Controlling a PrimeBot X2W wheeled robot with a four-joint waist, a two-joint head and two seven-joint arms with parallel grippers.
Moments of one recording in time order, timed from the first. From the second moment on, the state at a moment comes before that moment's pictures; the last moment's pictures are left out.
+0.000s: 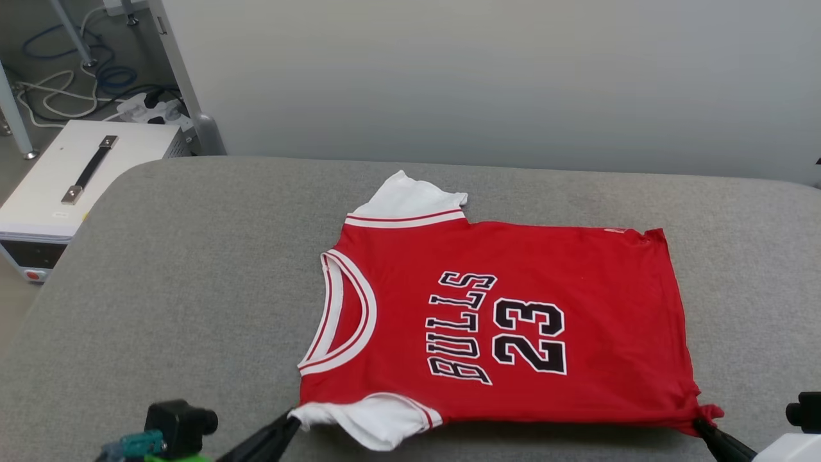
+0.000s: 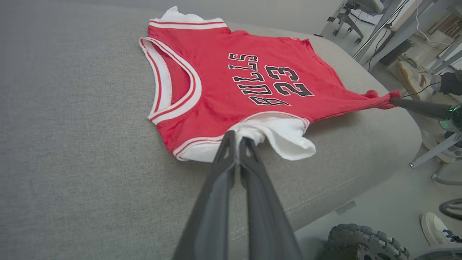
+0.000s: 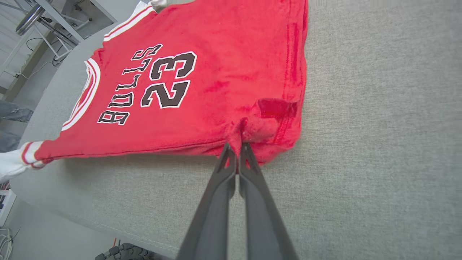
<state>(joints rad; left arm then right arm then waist) 0.08 0.77 -0.67 -0.17 -0.97 -0.04 -0.09 0.24 -0.38 0.00 -0.02 0.76 0.13 0.39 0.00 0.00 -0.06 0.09</state>
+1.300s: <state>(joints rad) -0.53 0.49 -0.77 0.49 -0.90 -0.13 -0.15 -0.17 -0.26 -0.03 0.14 0.52 0.13 0.49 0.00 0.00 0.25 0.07</state>
